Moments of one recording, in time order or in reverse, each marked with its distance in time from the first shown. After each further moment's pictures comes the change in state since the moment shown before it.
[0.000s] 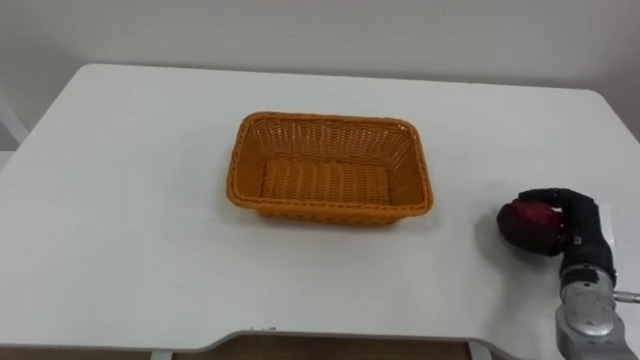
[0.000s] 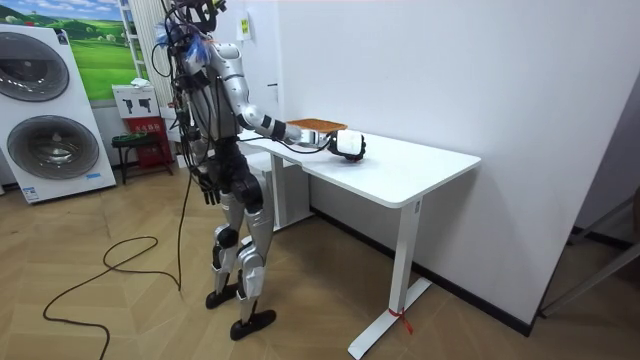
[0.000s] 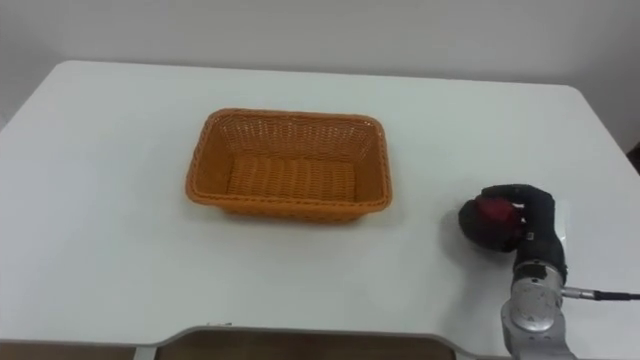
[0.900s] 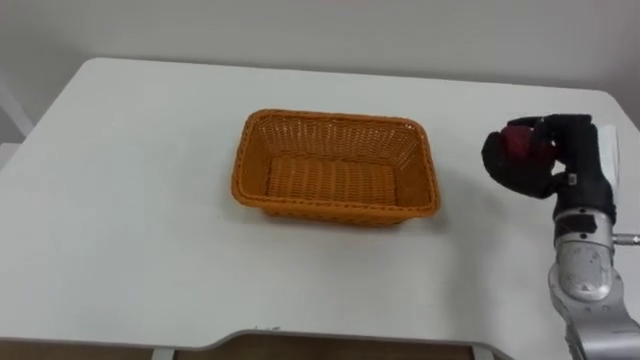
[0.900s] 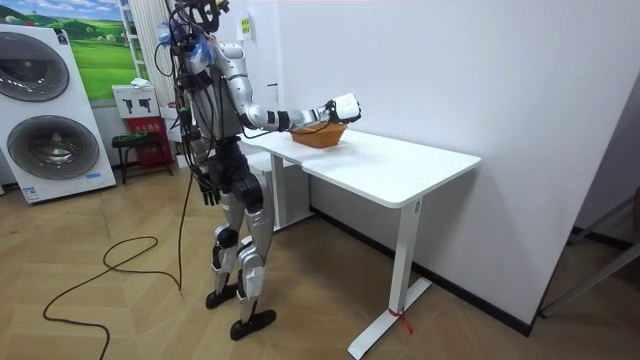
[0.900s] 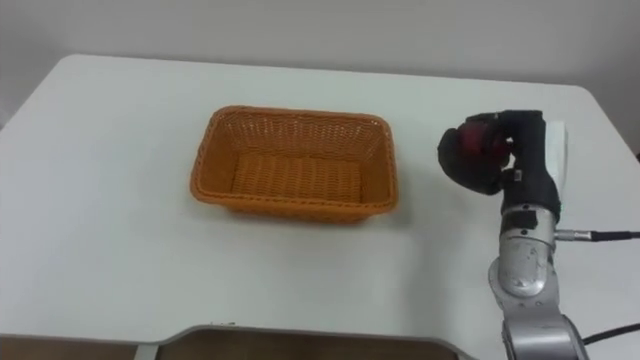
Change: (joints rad) left arm -0.012 -0.002 -0.005 0.003 -0.012 0.006 -0.007; right arm -0.005 0.003 0.027 -0.423 -0.111 0.004 -0.021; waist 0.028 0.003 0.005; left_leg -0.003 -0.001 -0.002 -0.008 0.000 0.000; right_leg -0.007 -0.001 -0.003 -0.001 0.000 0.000
